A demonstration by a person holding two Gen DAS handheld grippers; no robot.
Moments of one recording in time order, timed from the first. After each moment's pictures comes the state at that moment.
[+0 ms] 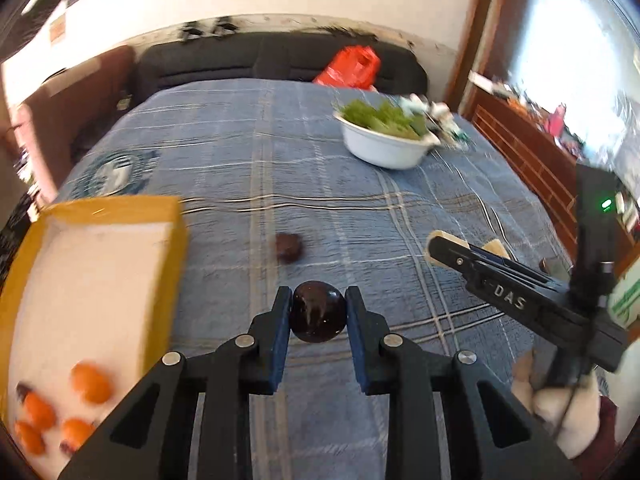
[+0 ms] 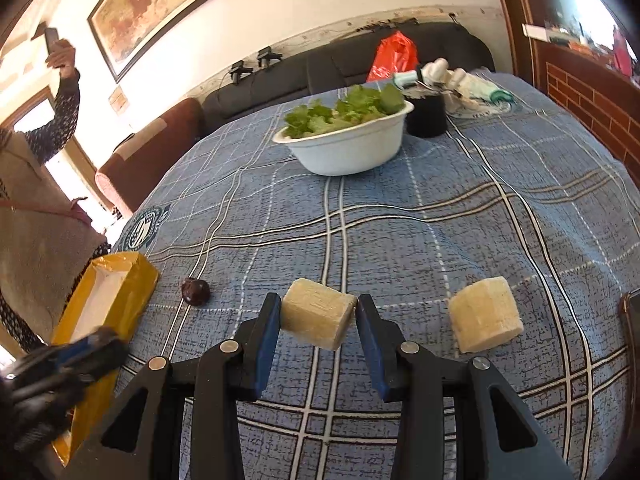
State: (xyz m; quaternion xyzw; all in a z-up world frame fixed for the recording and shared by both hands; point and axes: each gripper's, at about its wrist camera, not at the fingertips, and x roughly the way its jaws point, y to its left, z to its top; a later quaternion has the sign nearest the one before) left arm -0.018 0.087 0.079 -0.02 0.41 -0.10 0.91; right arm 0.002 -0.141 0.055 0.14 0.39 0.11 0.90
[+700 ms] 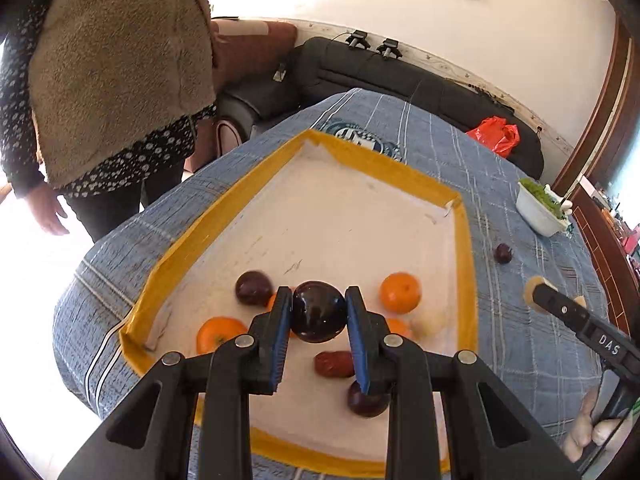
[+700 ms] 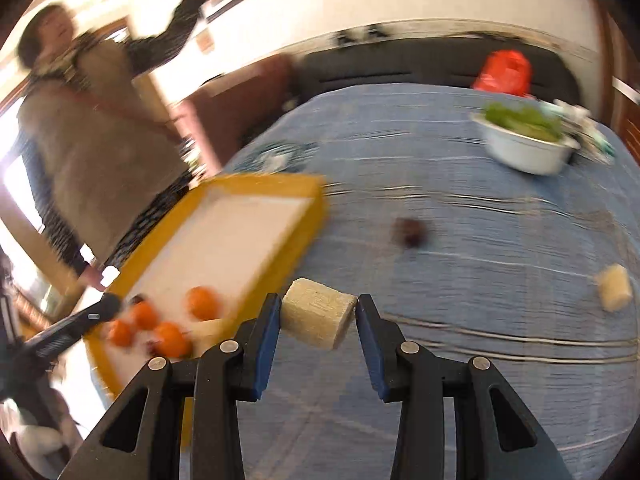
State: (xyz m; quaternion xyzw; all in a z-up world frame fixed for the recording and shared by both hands) left arm -0.129 0.302 0.074 -0.14 0.38 0.10 0.91; right arm -0.063 0.027 0.094 0.05 0.40 0.25 0.88
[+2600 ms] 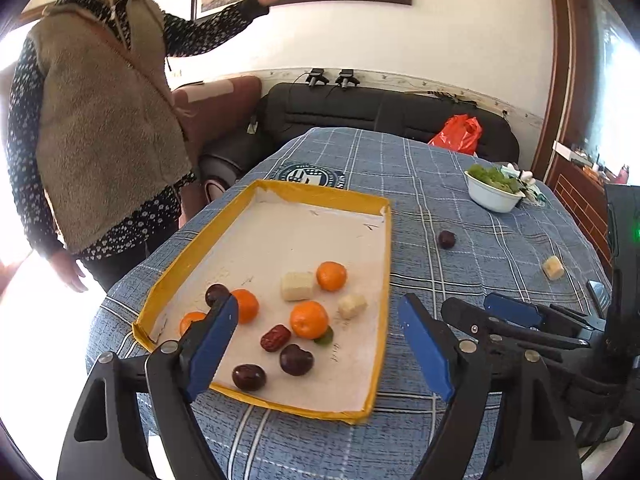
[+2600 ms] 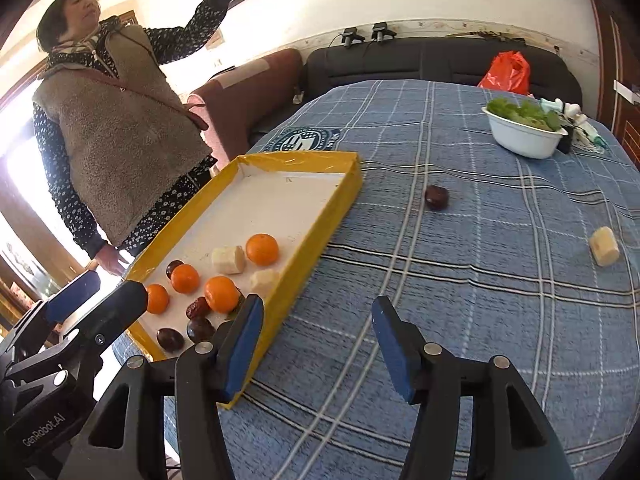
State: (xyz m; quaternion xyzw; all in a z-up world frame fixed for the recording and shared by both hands) left arm -0.185 0.205 0.126 -0.03 0.32 0.08 0.95; right arm -0.126 0.026 0.101 0.06 0.40 0.24 0.88
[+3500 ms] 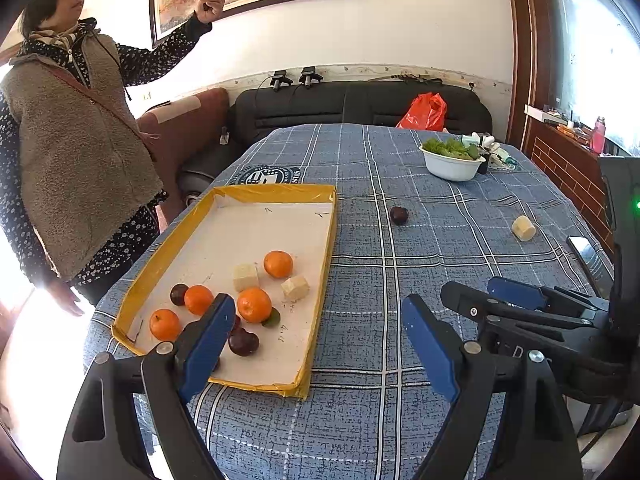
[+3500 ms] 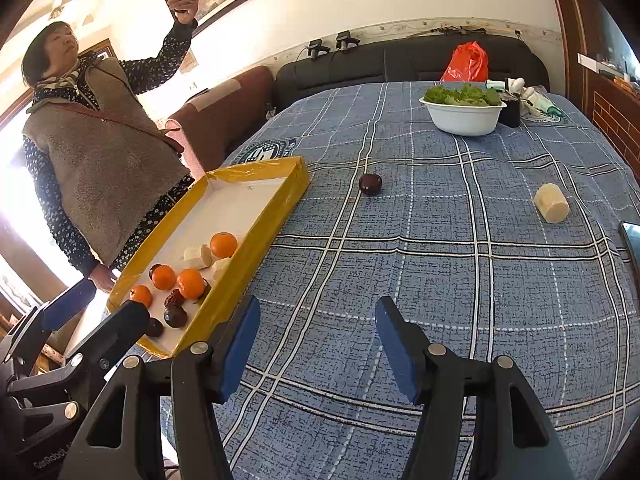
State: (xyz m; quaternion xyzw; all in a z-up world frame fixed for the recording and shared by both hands) left arm -0.200 0.143 0.125 0.03 0.32 0.04 0.94; right arm -0.153 -0.039 0.097 0.10 0.40 0.20 0.89
